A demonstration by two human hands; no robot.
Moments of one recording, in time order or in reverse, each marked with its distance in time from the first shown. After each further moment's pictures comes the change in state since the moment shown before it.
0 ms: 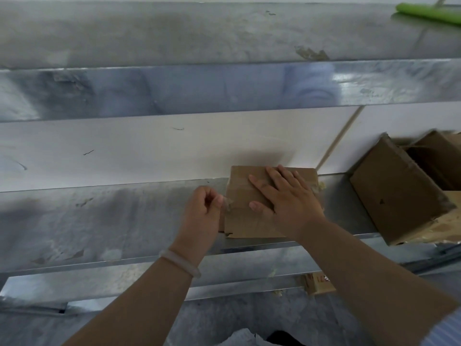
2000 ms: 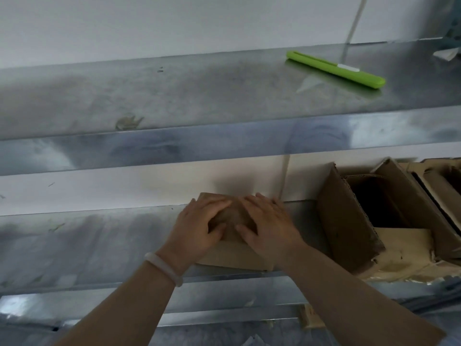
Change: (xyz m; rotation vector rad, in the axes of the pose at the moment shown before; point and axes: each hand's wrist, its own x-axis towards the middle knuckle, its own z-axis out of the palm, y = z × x) left_hand 0.024 0.062 0.092 0.595 -0.220 0.333; right_hand -0.014 0.106 -0.006 0.339 0.063 -0.093
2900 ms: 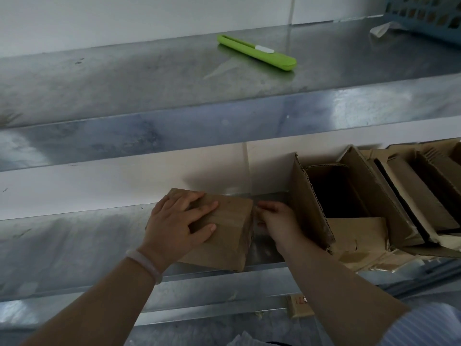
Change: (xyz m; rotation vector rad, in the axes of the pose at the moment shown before) left_hand 0.016 0.022 0.036 0.307 0.025 0.084; right_hand -0.002 0.093 0.021 1.304 0.263 0.761
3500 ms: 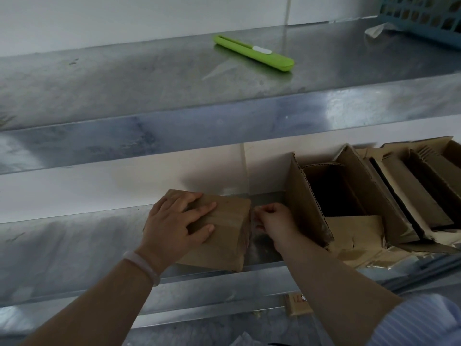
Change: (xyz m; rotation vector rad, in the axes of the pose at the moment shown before) left_hand 0.000 -0.002 0.001 0.009 0.009 0.026; right_hand 0.004 0.003 0.001 -0.103 0.028 0.046
